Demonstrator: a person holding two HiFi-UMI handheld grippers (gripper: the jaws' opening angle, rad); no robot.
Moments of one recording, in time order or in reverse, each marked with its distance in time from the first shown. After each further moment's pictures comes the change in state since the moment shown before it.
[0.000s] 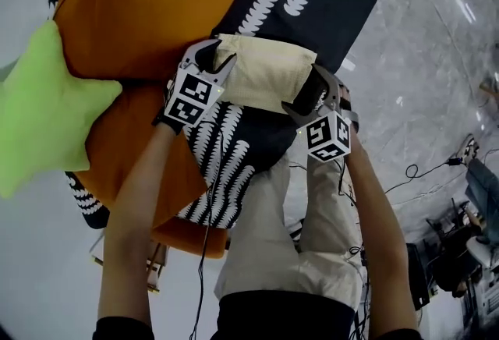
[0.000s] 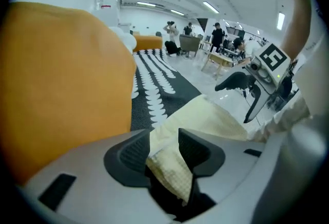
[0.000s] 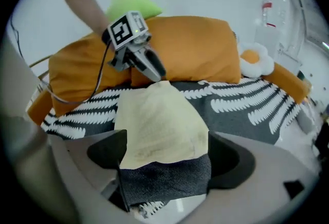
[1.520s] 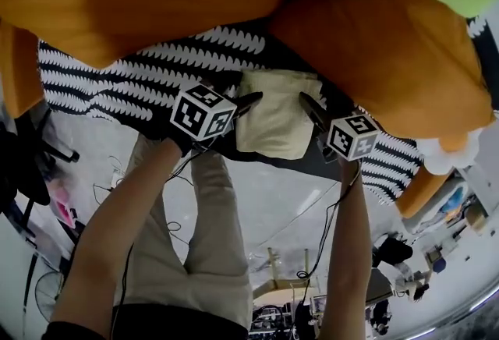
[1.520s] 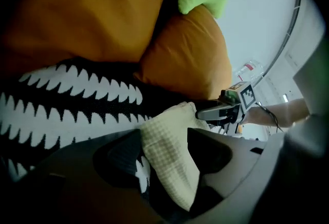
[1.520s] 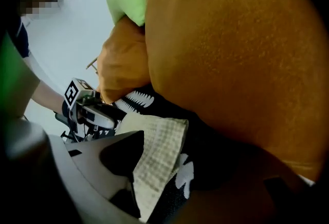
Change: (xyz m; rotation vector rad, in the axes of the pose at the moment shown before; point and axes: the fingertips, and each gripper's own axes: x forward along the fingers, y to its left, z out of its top) left arm -0.022 -0.120 -0.184 -1.527 -0.639 0.446; right arm 0.148 0.069 0.067 -0.408 0.304 0.795
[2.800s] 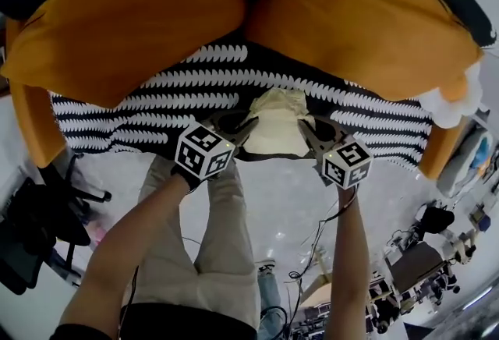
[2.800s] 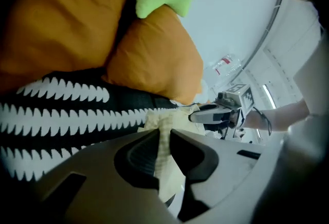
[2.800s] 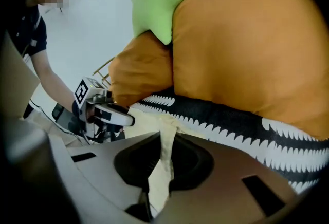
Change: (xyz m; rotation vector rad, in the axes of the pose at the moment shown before) left arm -0.045 -0.081 -0.021 0.126 0.056 -0.161; right arm -0.075 0.087 -0.033 0.040 -0.075 -0.036
